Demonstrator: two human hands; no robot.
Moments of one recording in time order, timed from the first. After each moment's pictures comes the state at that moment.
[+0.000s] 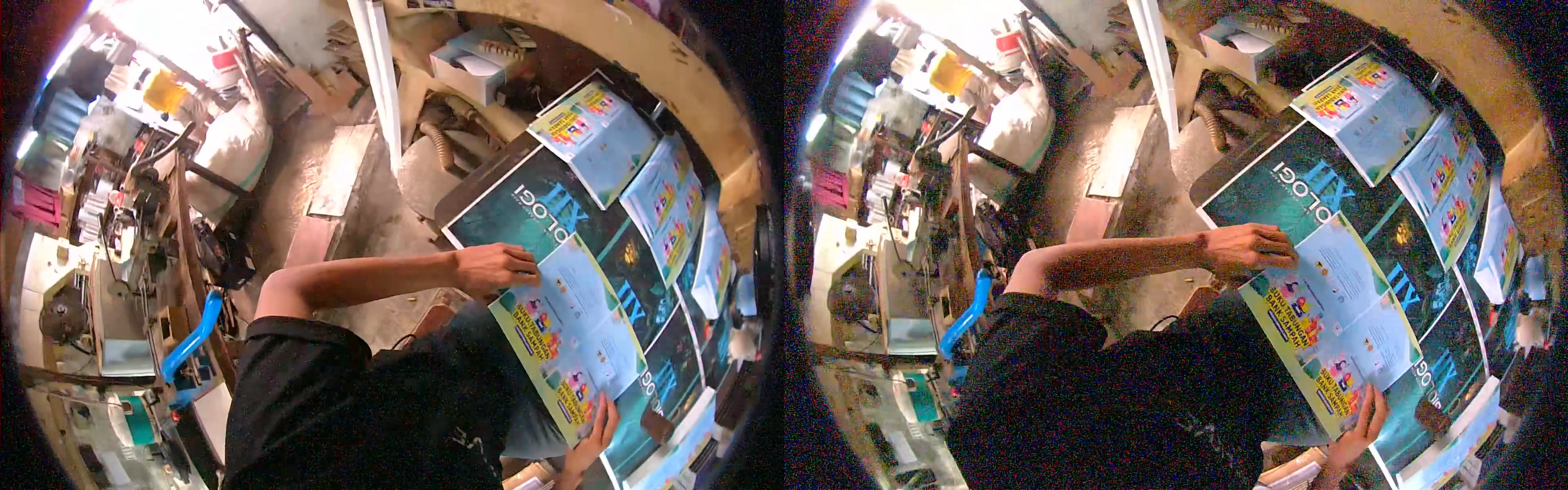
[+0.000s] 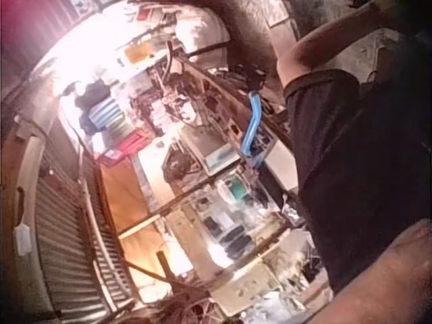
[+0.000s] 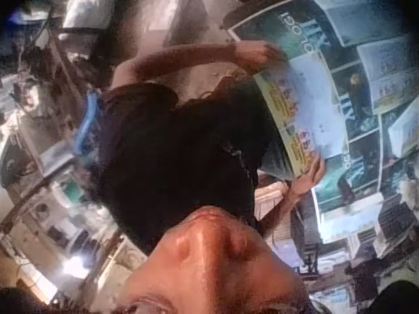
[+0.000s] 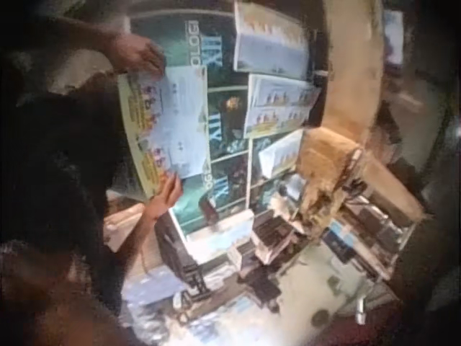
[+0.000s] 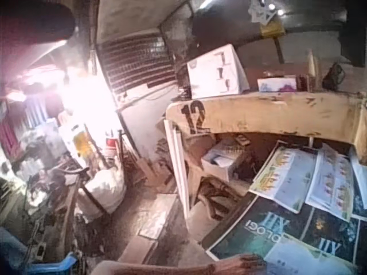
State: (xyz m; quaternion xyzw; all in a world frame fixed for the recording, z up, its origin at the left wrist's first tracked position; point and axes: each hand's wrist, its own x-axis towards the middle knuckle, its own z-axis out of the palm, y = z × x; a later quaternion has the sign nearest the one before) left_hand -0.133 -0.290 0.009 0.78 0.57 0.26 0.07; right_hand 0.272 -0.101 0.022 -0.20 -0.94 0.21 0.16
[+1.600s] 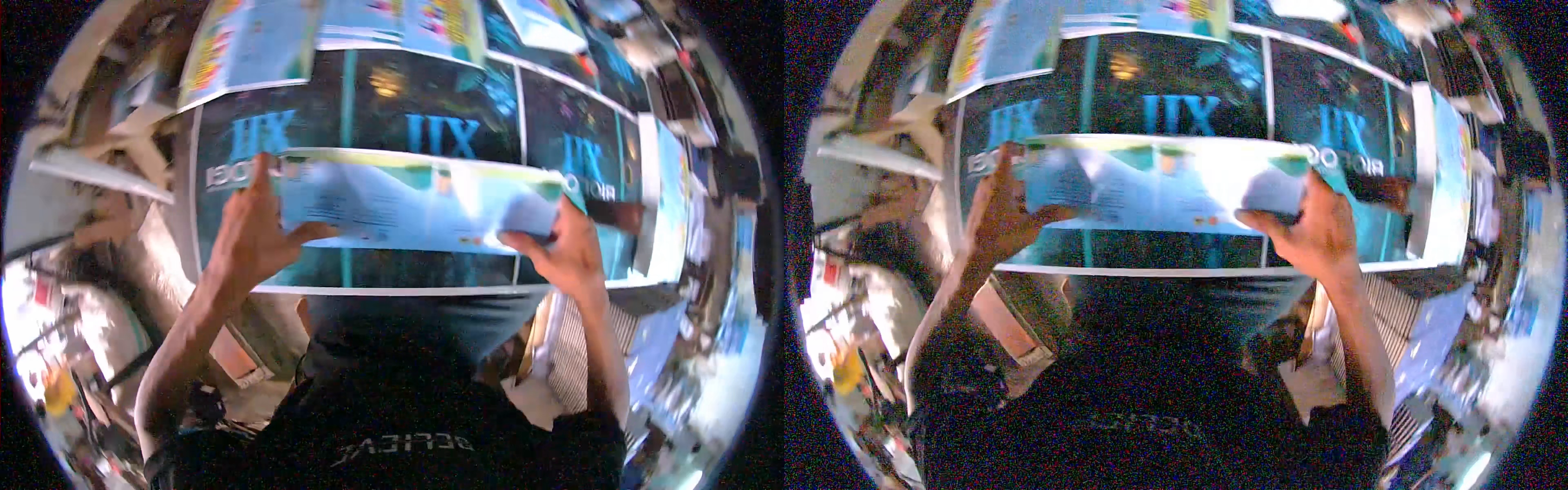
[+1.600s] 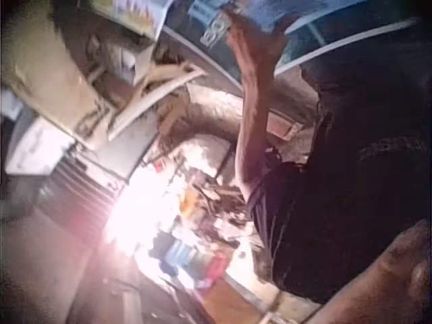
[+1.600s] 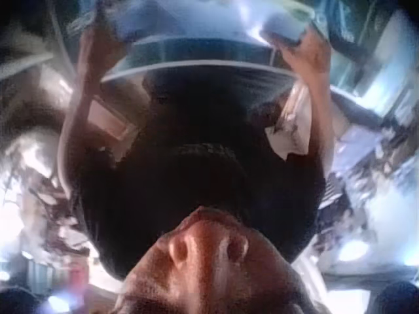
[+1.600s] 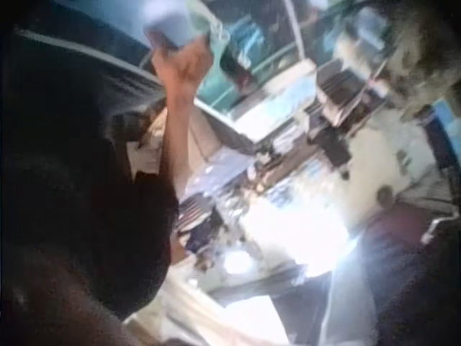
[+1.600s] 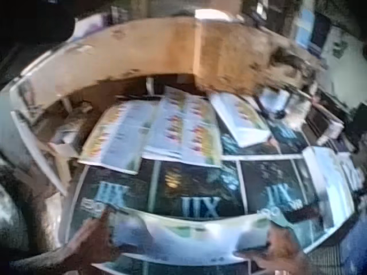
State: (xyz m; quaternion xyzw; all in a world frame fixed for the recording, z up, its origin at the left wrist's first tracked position) left_hand -0.121 -0.208 0.069 0.46 0.84 0.11 0.28; right_hand 0.205 -0.044 0.052 -0.47 -0.82 0.31 0.06
